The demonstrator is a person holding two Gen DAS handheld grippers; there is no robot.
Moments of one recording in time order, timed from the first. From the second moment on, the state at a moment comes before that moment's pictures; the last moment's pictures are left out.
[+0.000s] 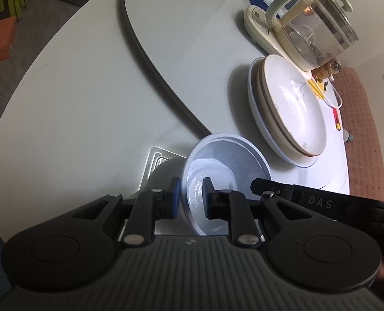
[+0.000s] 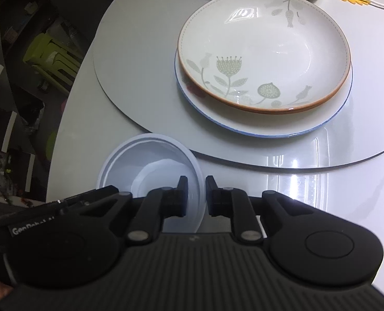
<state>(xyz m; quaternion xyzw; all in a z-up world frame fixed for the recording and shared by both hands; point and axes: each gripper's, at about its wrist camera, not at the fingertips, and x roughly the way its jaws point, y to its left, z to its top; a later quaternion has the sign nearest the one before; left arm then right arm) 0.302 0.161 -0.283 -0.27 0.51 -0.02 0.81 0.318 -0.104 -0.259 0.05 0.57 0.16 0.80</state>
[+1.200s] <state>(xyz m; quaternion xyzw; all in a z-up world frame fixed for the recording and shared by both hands) 0.251 0.087 -0.162 -0.27 0.47 -0.06 0.84 0.266 -0.186 -0.144 0.08 0.52 0.18 0.83</state>
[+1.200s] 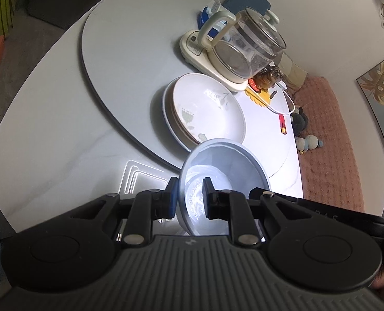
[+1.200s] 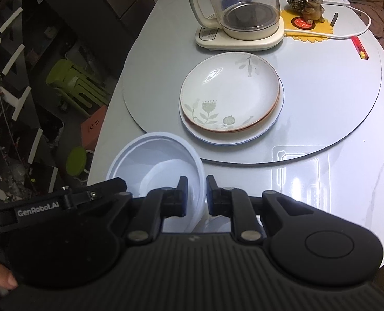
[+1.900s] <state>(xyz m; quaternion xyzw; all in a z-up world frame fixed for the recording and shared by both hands) 0.225 -0.005 -0.187 -0.22 0.50 0.00 0.84 0.247 -0.251 -0.169 0.04 0.52 0.21 0.83</state>
